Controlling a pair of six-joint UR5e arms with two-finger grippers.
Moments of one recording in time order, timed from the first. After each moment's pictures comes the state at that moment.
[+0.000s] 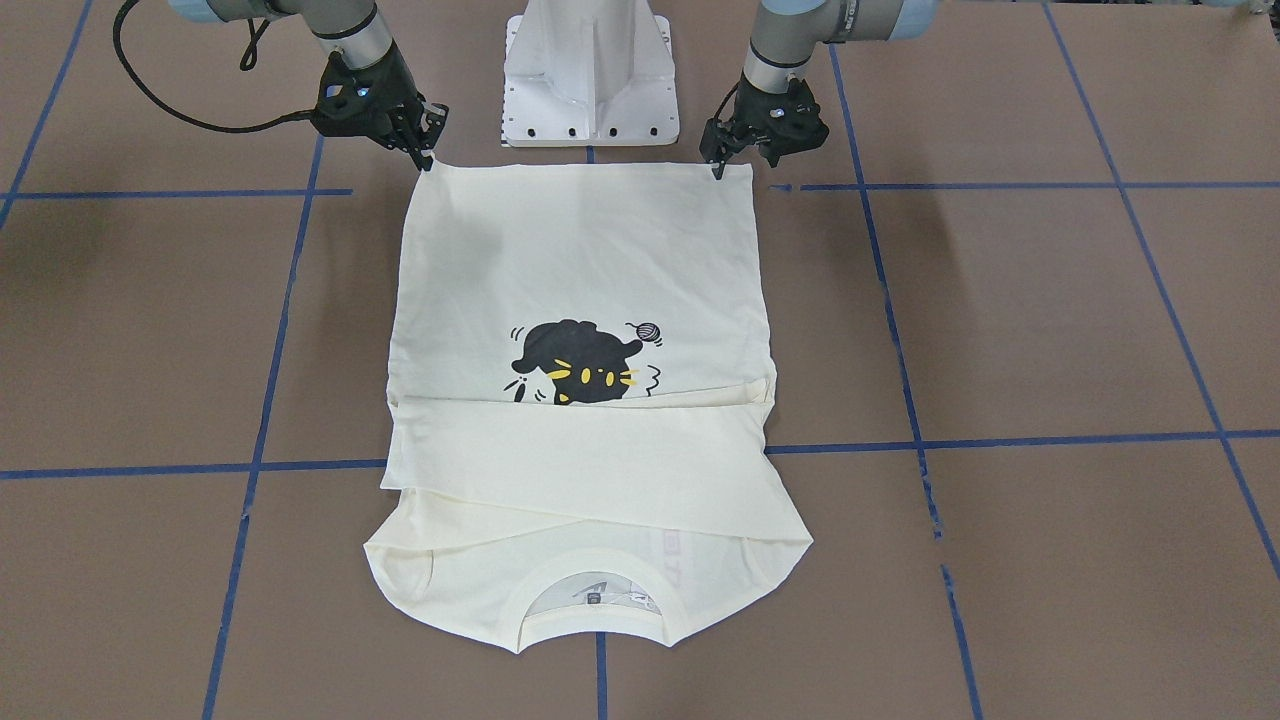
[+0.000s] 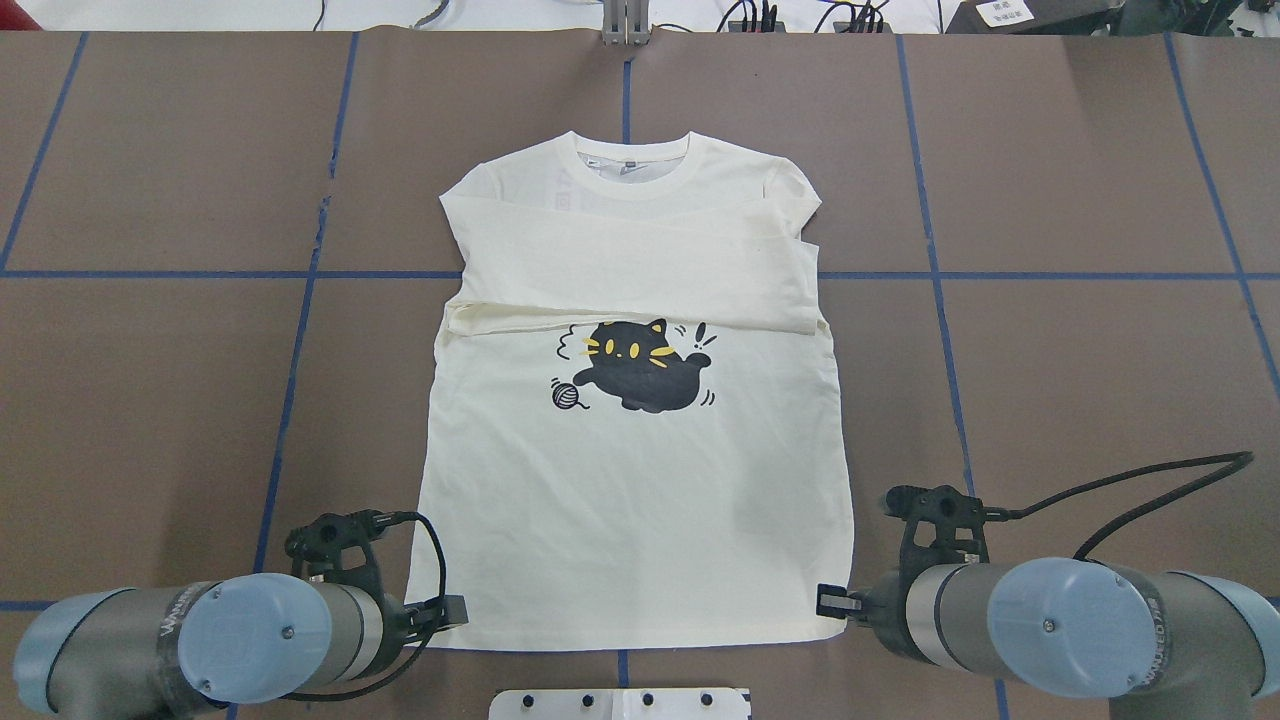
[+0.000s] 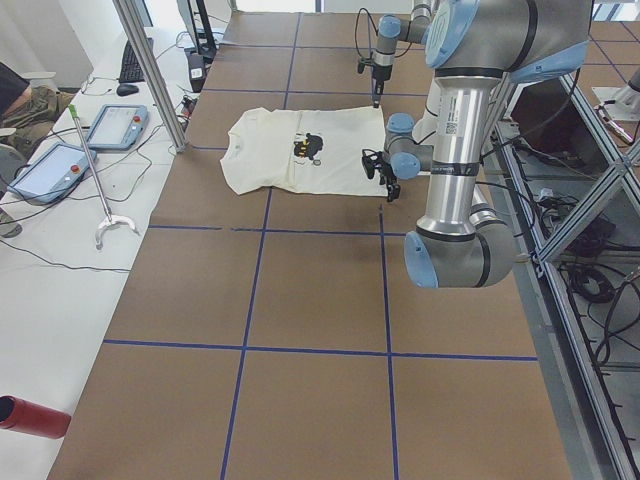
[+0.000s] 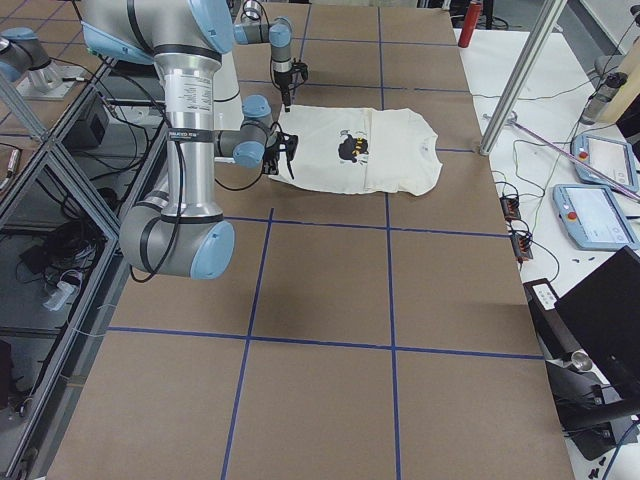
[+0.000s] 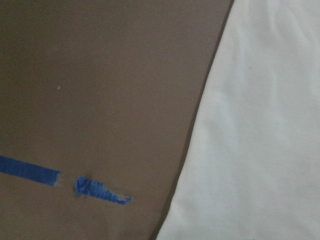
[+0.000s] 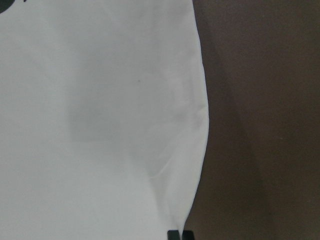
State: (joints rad) left arm -0.13 -1.75 -2.02 -1.78 -1.64 -1.75; right arm 0.15 -1.56 2.15 -1.23 1.62 1.64
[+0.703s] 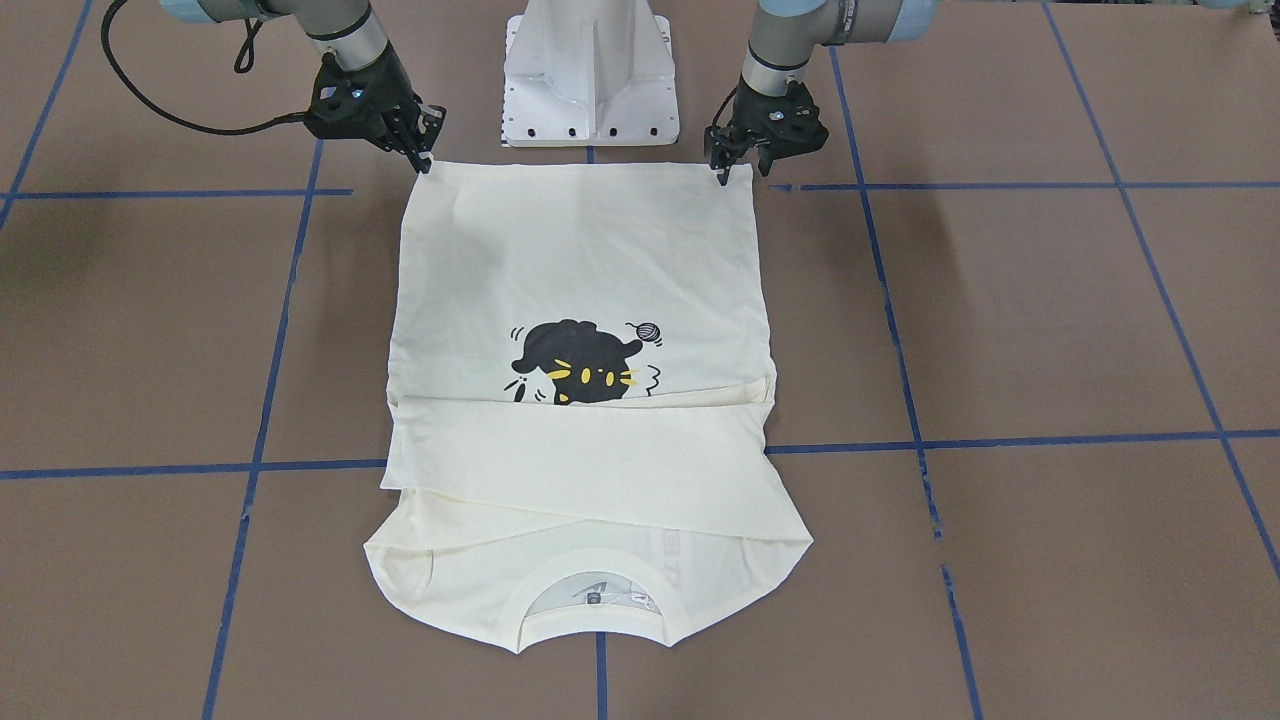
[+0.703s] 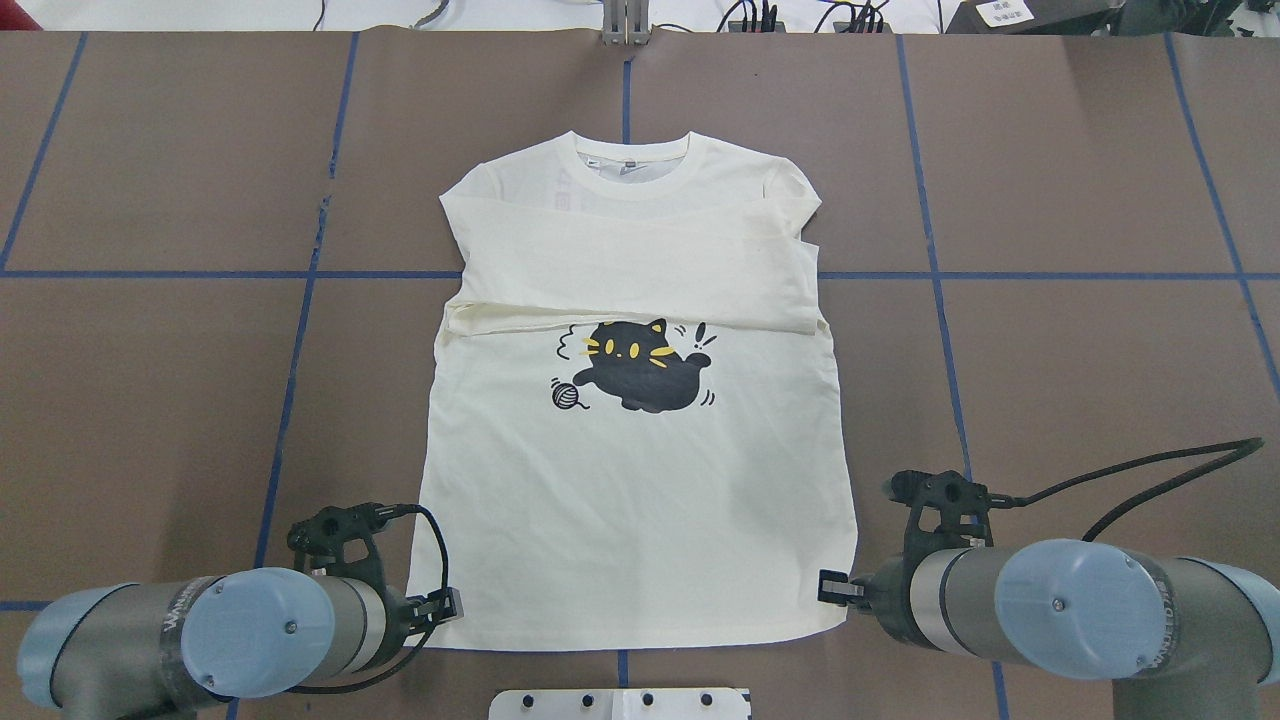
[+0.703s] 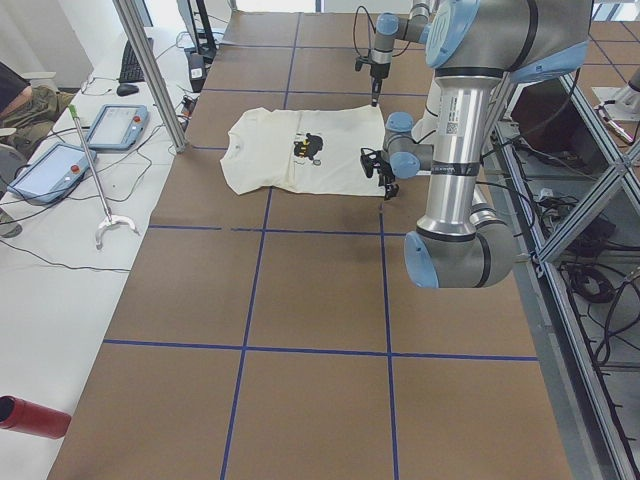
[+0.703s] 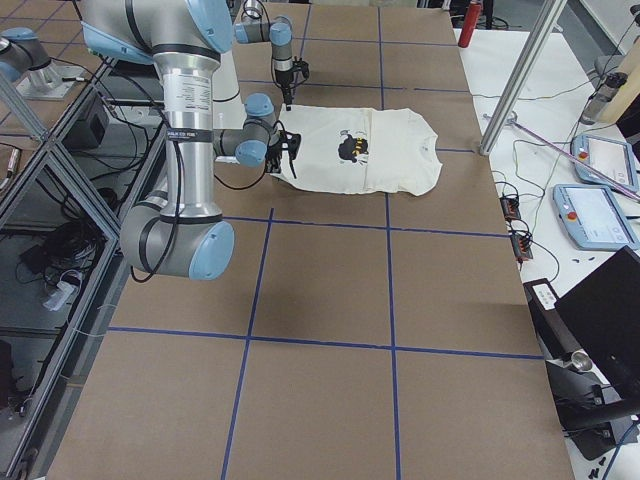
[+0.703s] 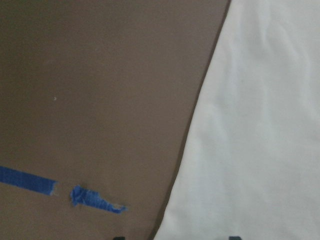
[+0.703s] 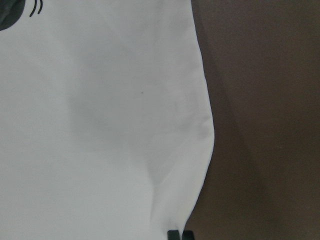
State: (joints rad) left arm -0.14 -1.74 -2.03 -1.77 -1.63 -1.75; right arm 0.18 -1.56 2.16 -1.23 1.65 1.64
